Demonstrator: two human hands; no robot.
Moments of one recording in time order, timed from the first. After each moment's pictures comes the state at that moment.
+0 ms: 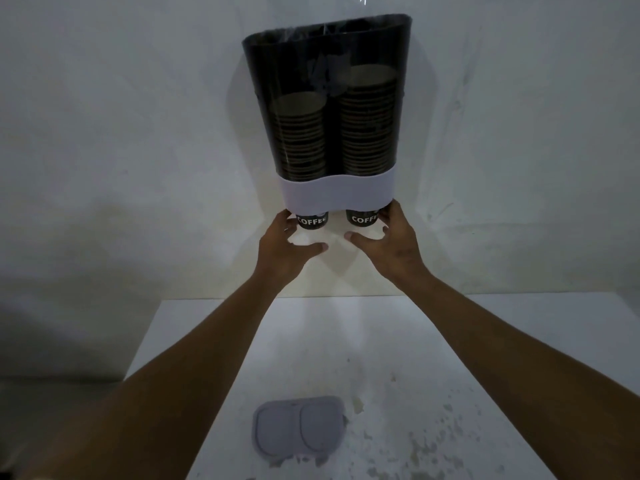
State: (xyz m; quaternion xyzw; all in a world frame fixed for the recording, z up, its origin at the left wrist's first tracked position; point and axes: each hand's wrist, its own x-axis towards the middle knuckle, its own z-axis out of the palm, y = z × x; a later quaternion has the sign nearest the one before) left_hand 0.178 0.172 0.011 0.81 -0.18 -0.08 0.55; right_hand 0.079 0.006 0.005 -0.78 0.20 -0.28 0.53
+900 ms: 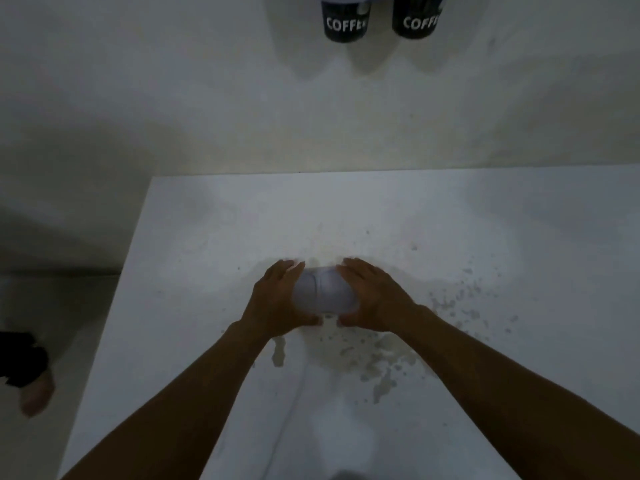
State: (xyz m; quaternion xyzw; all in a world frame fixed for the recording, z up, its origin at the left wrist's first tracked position) left_hand 0.054 0.355 -0.227 0.89 -0.38 -0.16 0.19; right_hand -0.061 0.148 -0.232 -0.97 0.05 0.10 0.23
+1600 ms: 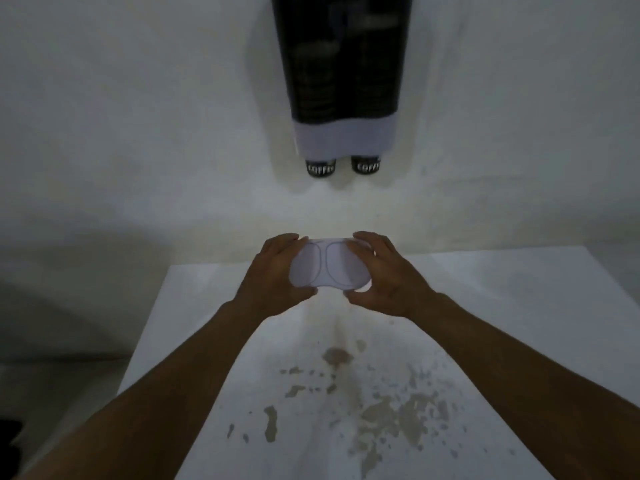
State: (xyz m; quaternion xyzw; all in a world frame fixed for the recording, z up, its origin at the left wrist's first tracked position) left_hand 0.107 0.290 -0.047 0.83 -0.48 0.04 0.28; right_hand -0.030 0.077 -0.055 -0.96 -0.01 -0.21 0.20
